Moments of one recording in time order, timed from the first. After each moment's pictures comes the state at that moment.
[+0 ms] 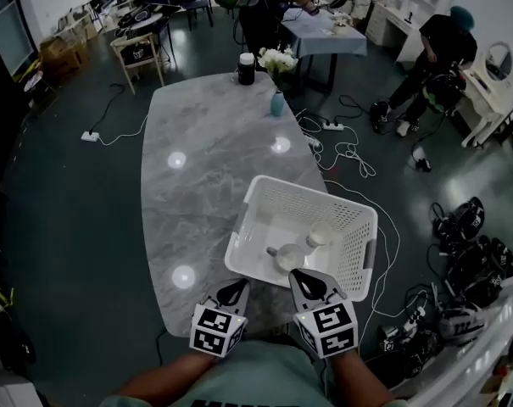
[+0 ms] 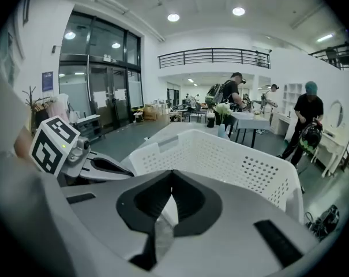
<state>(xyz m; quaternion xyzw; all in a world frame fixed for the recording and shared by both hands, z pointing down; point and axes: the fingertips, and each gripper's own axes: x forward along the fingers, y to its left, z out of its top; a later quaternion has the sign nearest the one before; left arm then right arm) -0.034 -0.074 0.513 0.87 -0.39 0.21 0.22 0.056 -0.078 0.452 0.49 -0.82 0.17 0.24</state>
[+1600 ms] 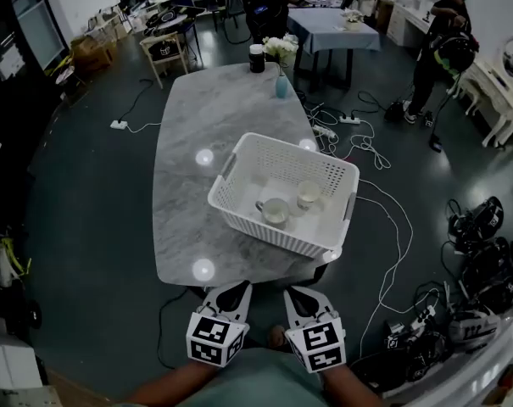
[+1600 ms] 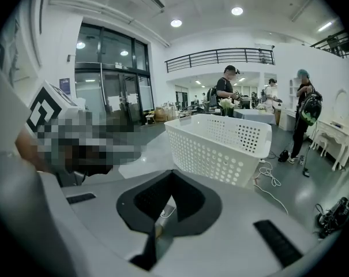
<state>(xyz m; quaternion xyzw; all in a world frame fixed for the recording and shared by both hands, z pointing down) 0.040 0.091 0.487 0.85 -0.46 0.18 0.20 0.119 0.106 0.493 0.45 -0.85 0.17 0.22</state>
